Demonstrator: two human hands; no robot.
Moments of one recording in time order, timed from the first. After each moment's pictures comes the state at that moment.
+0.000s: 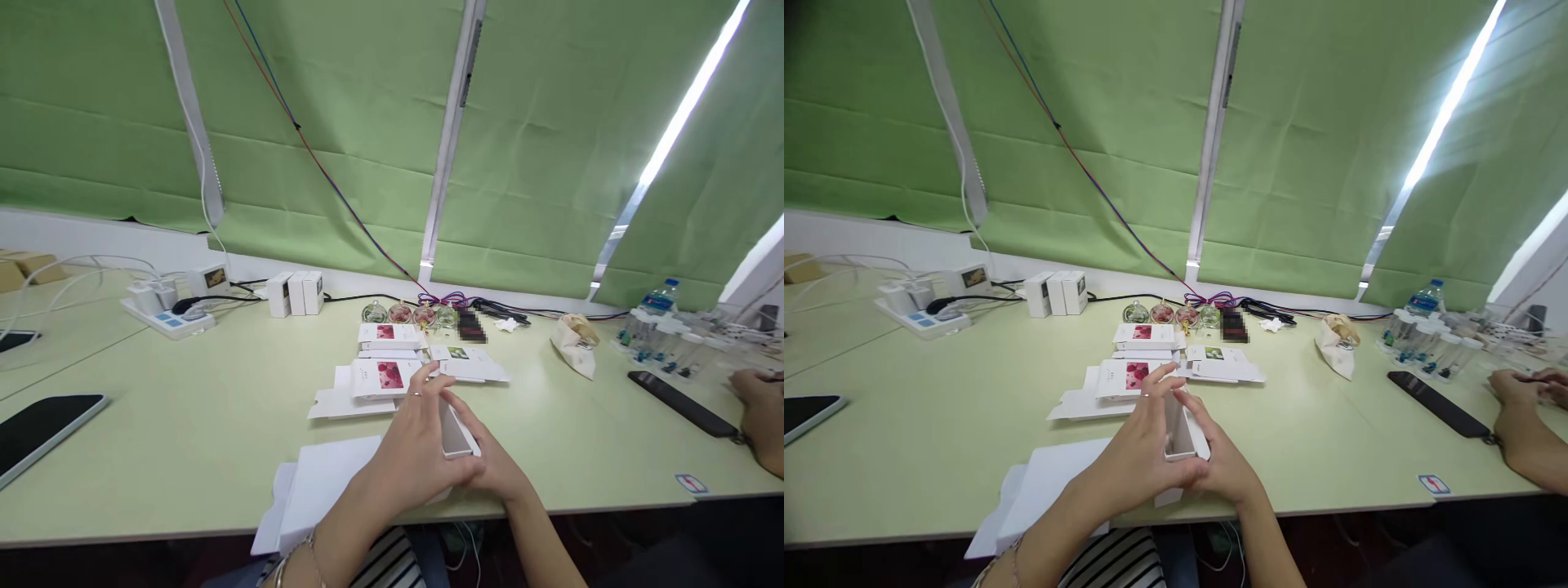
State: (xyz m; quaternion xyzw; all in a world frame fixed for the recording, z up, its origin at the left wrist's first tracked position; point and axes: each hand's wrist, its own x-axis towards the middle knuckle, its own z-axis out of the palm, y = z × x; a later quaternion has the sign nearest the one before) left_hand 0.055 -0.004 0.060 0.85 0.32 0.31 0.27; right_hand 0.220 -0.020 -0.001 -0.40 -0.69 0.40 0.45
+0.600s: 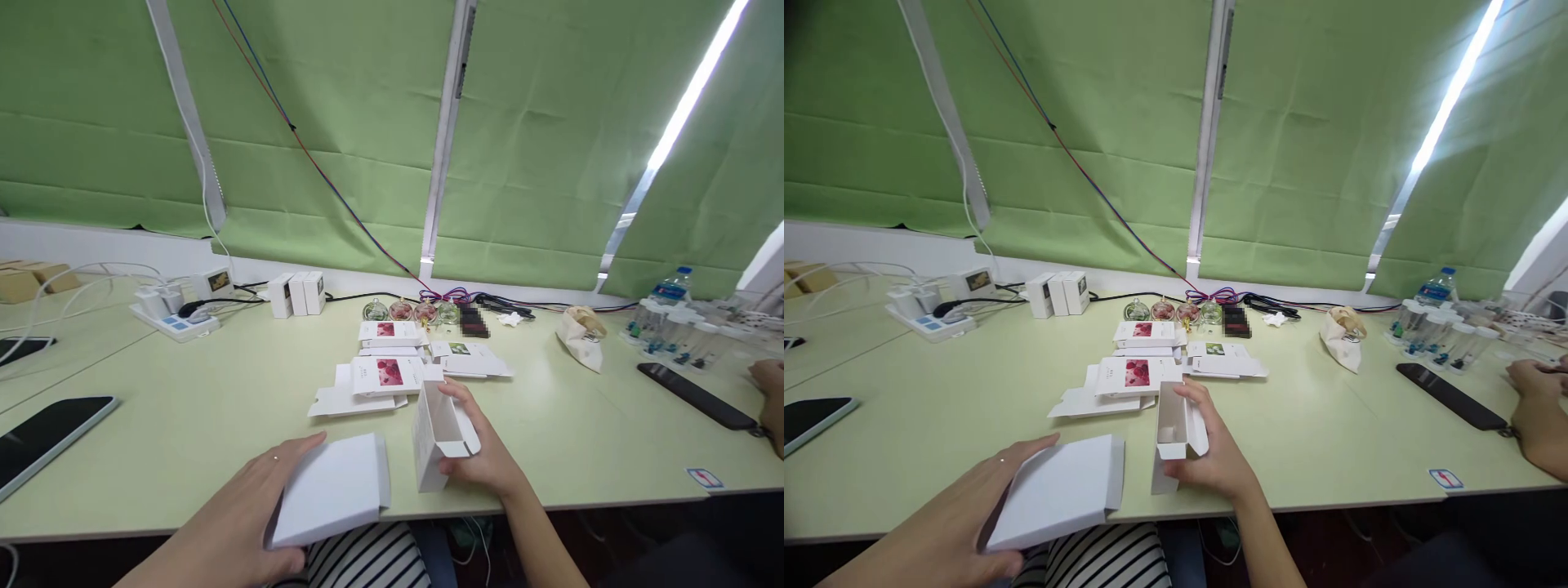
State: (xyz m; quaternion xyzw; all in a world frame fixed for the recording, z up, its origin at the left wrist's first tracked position) left_hand -0.116 -0.011 0.007 0.84 0.48 0.21 0.15; right_hand 0.215 -0.020 0.001 -0.42 -0.68 0.34 0.49
